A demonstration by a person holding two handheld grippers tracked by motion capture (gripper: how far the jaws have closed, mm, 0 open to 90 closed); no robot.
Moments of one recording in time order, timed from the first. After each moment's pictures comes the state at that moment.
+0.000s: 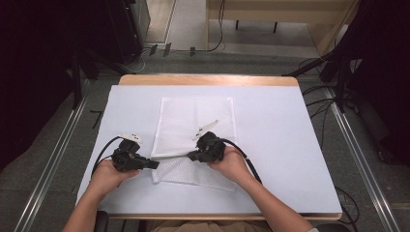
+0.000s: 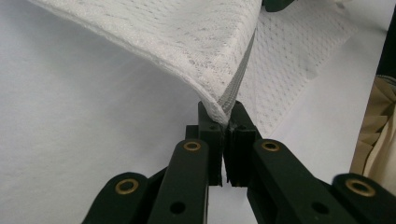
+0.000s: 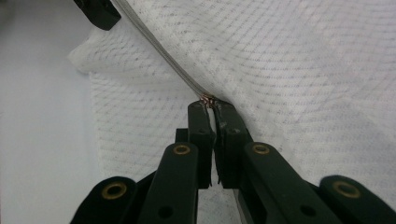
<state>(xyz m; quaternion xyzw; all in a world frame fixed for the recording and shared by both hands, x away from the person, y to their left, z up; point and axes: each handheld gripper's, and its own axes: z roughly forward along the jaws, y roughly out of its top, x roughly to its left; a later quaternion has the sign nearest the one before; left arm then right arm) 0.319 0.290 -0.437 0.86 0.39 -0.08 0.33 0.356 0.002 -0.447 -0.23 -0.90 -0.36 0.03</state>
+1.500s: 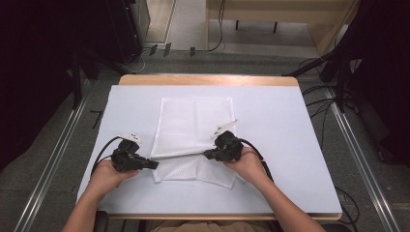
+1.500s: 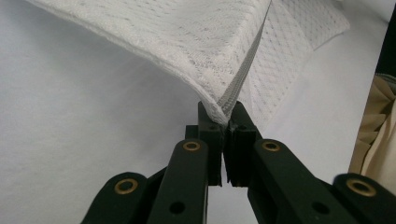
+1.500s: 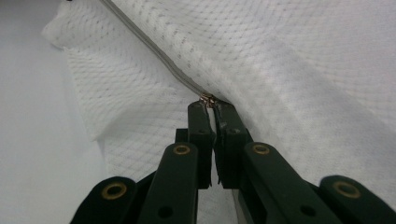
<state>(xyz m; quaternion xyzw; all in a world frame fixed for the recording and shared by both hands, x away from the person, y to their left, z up) 0.319 0.292 -0.437 0.85 0.39 -0.08 0.33 0.359 -0.046 -0.448 -0.27 -0.89 -0.35 0.02</state>
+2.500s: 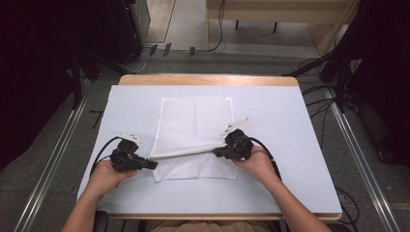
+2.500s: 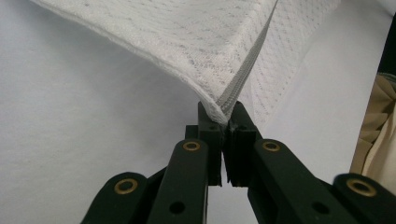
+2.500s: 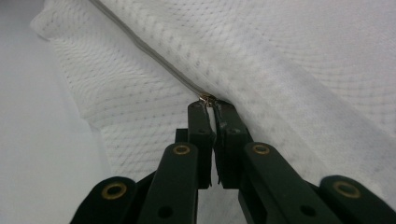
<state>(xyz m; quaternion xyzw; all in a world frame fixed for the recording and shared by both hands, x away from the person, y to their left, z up) 0.319 0.295 -0.438 0.85 0.39 -0.08 0.33 0.362 -0.075 -0.445 -0.29 -0.89 -0.35 0.01</state>
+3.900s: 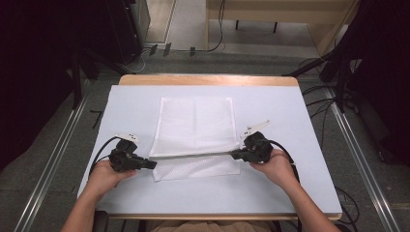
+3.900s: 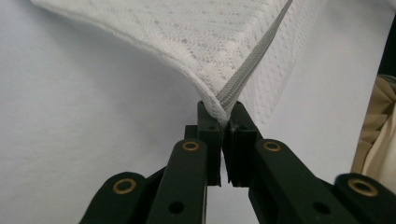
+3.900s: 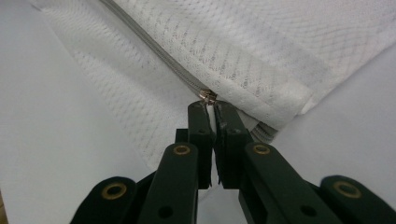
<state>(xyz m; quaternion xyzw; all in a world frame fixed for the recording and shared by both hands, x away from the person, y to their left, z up) 0.319 0.300 -0.438 0.85 0.40 -0.07 0.34 0.349 -0.124 -0.438 -0.31 -0.89 -0.34 0.00</state>
